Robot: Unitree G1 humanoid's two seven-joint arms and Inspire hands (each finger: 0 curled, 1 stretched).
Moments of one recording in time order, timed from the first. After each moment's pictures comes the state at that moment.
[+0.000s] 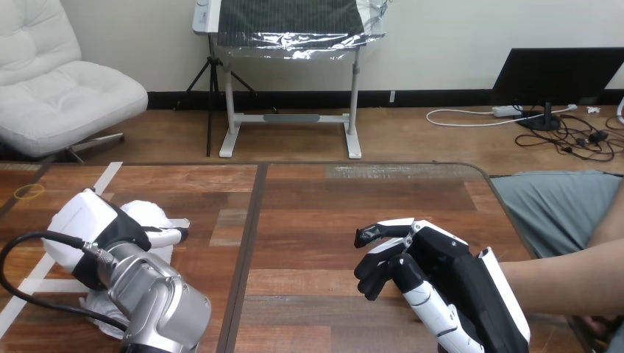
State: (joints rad) left arm -0.41 0.15 -0.14 0.29 0.75 1.00 0.21; right arm 0.47 -0.10 0.16 -0.23 0.12 -0.51 0.26
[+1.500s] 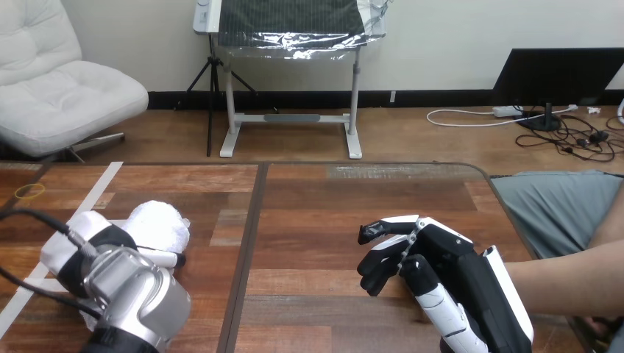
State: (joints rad) left arm -0.48 0.35 -0.36 0.35 0.74 1.13 -0.20; right arm 0.47 -0.09 0.16 -0.23 0.12 -0.52 0.25
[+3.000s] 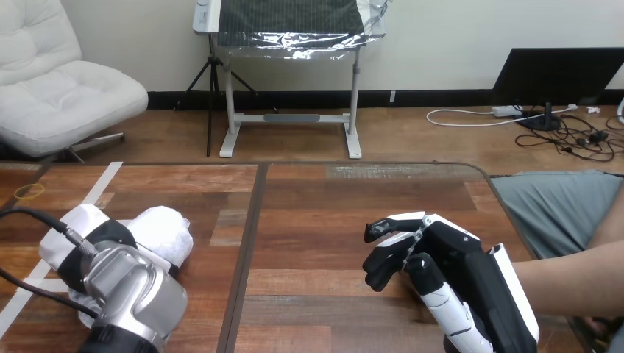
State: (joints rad) left arm -0.46 0.33 -0.30 0.34 0.66 1.08 -0.05; right arm 0.47 -0.09 0.15 -0.23 0.12 -0.54 0.24
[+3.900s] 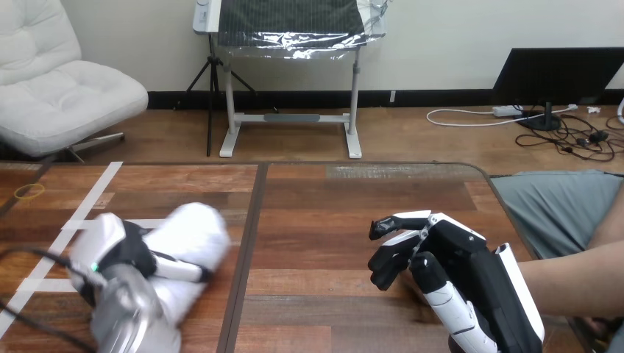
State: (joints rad) left arm -0.20 0.27 -0.18 0.01 0.54 0.90 0.01; right arm 0.47 -0.09 0.14 -0.23 0.12 -0.54 0.24
